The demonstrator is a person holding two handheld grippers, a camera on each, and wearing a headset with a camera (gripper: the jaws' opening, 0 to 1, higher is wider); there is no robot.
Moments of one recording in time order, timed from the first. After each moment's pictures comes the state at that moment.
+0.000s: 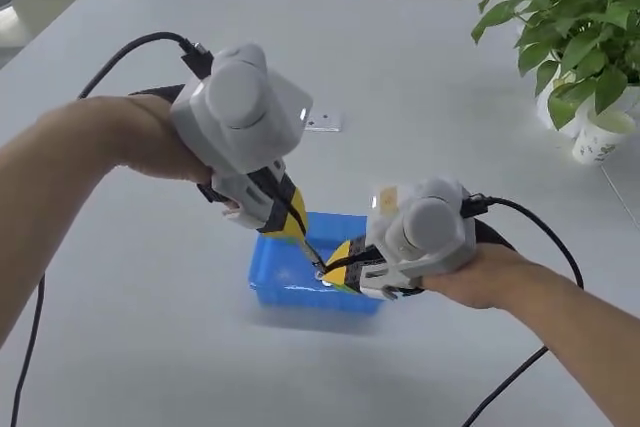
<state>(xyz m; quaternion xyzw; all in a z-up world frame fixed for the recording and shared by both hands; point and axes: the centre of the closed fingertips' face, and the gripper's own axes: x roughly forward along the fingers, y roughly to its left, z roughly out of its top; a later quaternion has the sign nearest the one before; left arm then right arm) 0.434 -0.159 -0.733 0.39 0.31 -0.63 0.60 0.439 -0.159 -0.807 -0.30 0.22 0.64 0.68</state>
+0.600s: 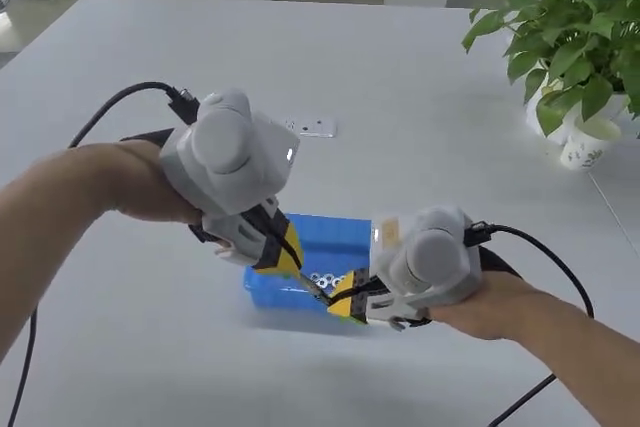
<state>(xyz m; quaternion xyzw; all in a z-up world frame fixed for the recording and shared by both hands) 0.407 -0.161 -0.752 0.36 0.30 -0.64 0.60 0.412 -0.174 -0.820 -0.31 0.24 0.64 0.66</state>
